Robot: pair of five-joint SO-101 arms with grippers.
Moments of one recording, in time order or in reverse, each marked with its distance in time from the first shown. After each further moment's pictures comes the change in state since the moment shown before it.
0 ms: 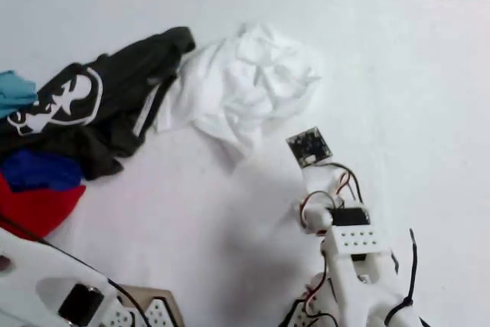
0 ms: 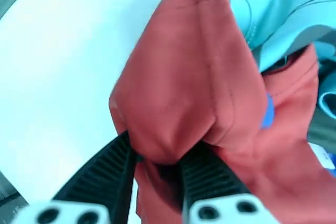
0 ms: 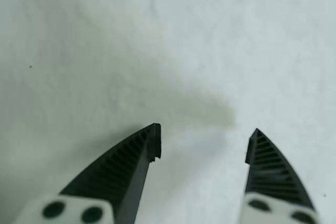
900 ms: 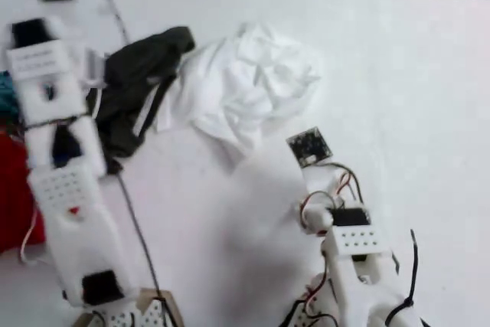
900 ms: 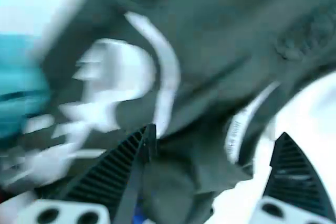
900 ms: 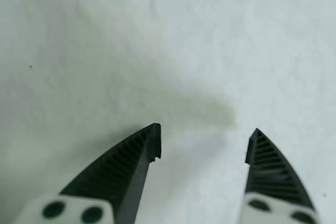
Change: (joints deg) left arm 49.7 6.7 13.9 -2.5 6.9; right arm 0.0 0.0 0.0 0.0 0.0
